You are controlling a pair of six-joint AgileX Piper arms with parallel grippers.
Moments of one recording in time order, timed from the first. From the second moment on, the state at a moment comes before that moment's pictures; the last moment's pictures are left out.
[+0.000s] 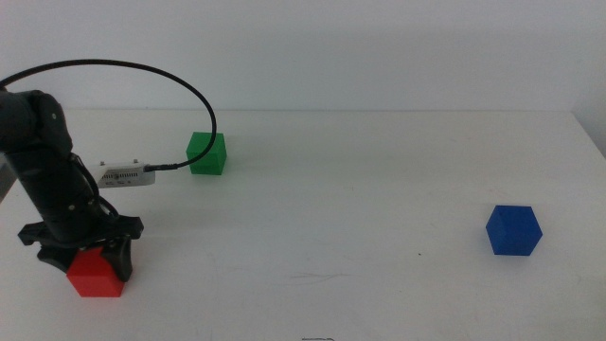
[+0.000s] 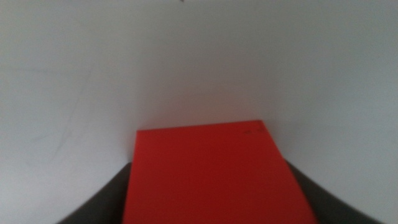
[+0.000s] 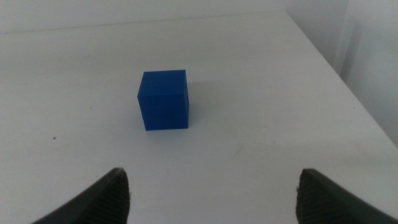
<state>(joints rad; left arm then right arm) 0.06 1.93 -1.22 -0.16 1.07 0.21 -0.02 -0.01 0.03 -0.05 0.37 0.11</state>
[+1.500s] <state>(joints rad) -0.63 2.22 -1.82 -0.14 1.21 -0.51 -0.02 -0.01 0.03 -0.05 0.37 0.11</state>
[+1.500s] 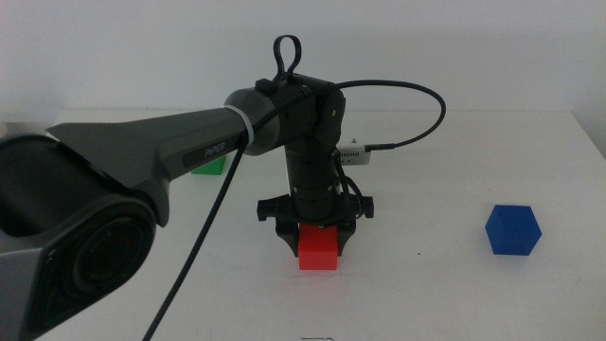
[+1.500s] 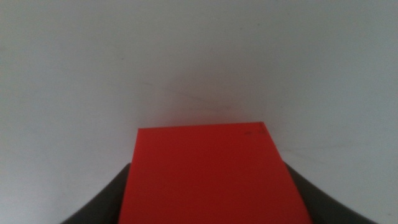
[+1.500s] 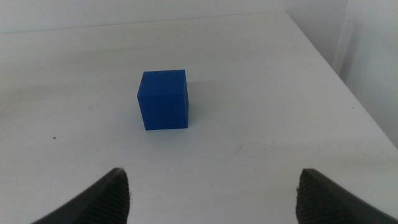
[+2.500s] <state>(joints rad) -0.63 2.24 -1.82 -0.13 1.19 -0.56 -0.02 -0.01 0.03 -0.05 0.37 0.11</state>
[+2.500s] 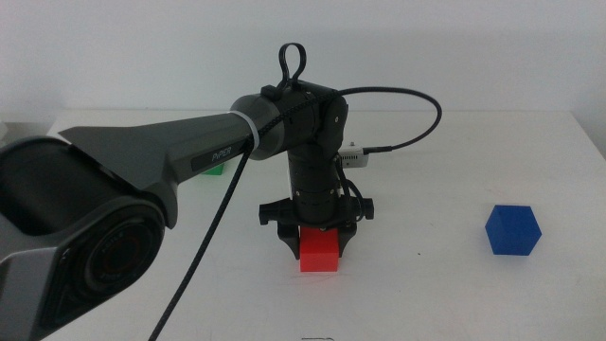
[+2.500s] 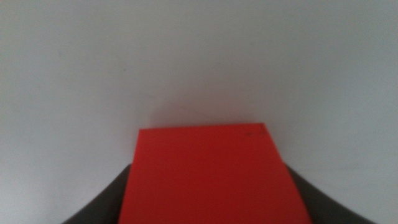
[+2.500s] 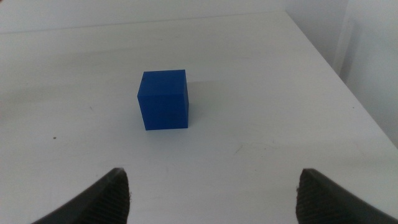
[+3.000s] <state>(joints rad) -0.63 2.25 -1.83 -0.13 1.21 -0.53 -0.02 -0.01 0.03 -0.05 0.37 0.11</state>
